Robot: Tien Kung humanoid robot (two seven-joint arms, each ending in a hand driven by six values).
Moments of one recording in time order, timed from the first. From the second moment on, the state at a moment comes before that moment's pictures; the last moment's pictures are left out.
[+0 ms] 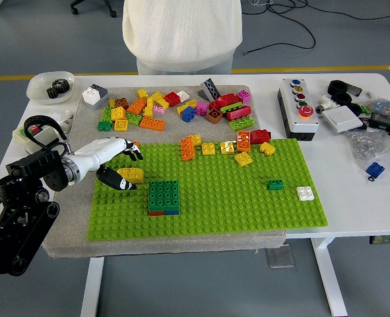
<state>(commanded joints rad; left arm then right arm) -0.43 0.17 -1.29 -1.26 2.27 -0.45 0.00 0.14 -0.11 1.59 0.18 -2.27 0.15 -0.06</state>
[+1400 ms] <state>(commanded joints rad) -0.44 0.18 -1.26 -1.17 2.27 -0.38 -0.02 0.14 -0.11 1.59 0.18 -2.27 0.15 -0.05</state>
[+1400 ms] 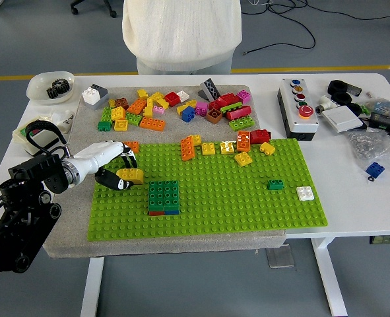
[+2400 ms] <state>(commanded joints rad) -0.45 0.17 -1.26 -1.15 2.27 -0.31 -0.02 0.14 -0.10 1.59 0.18 -2.27 0.15 -0.05</state>
